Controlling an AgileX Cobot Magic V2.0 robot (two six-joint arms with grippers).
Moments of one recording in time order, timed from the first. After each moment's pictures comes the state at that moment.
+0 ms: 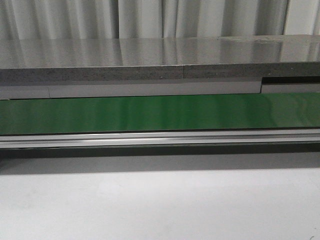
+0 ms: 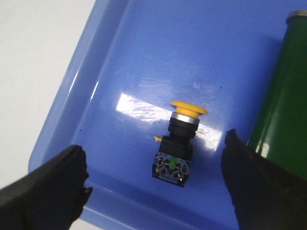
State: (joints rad) left arm 0.36 1.57 -1.14 0.13 0.76 -0.10; right arm 0.07 -0.01 0.03 0.00 0.15 0.07
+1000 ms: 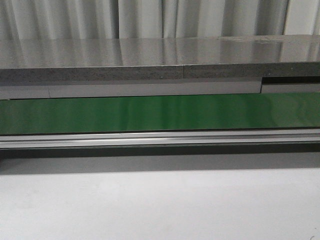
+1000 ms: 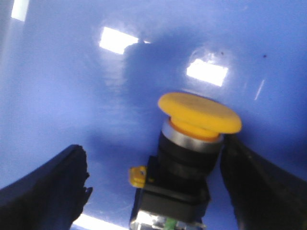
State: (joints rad) left arm 0.36 1.94 -1.21 0.07 0.74 -0.03; right arm 0.07 -0.01 0.03 0.00 0.15 0.07
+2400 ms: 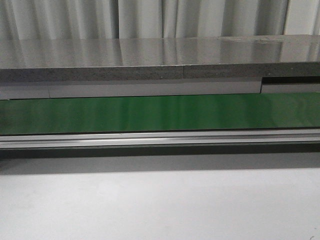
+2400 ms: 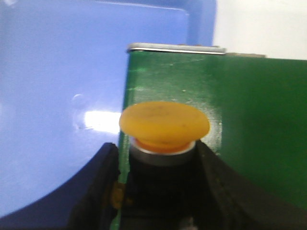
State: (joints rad) left arm 0.11 1.68 -1.28 0.03 0.78 0.00; right arm 0.07 -0.01 0.03 0.00 0.15 0.07
